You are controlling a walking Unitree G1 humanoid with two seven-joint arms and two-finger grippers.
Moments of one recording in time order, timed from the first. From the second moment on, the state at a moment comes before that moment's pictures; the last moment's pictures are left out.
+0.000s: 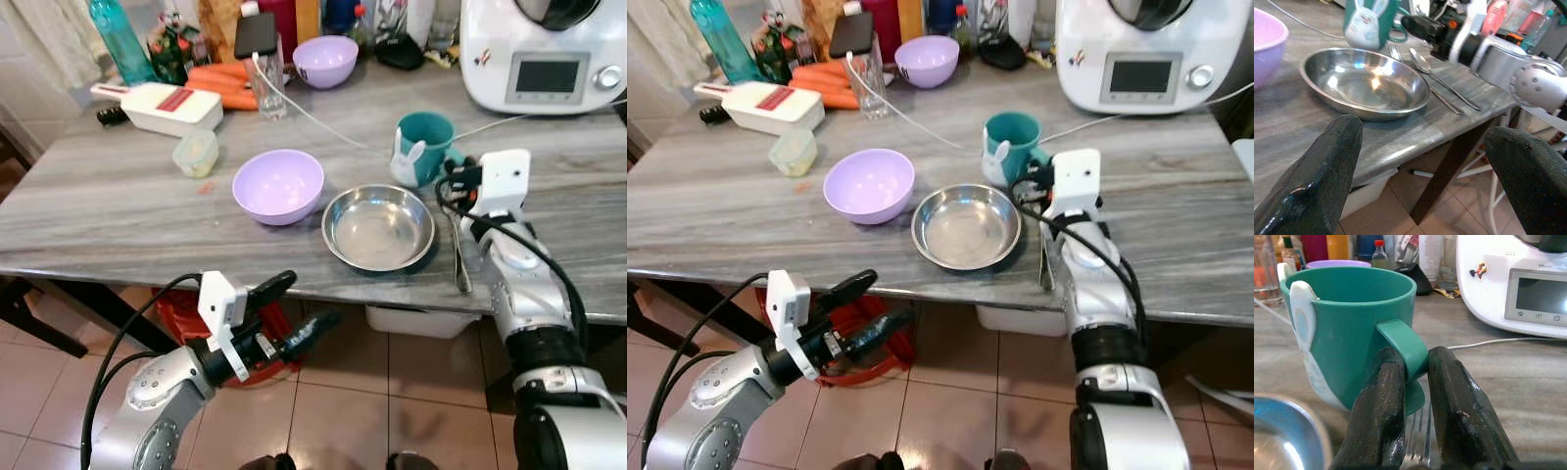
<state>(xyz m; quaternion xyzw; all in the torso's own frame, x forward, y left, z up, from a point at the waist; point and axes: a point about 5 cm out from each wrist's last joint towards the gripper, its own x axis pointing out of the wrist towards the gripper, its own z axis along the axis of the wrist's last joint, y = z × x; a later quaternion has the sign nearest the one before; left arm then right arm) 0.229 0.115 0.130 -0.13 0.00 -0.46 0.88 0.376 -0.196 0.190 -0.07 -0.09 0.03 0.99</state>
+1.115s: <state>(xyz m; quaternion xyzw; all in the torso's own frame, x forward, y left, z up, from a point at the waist) 0.232 0.106 0.135 -0.14 -0.01 -0.46 0.87 0.382 -0.189 0.187 -0.07 -0.09 0.08 0.99</state>
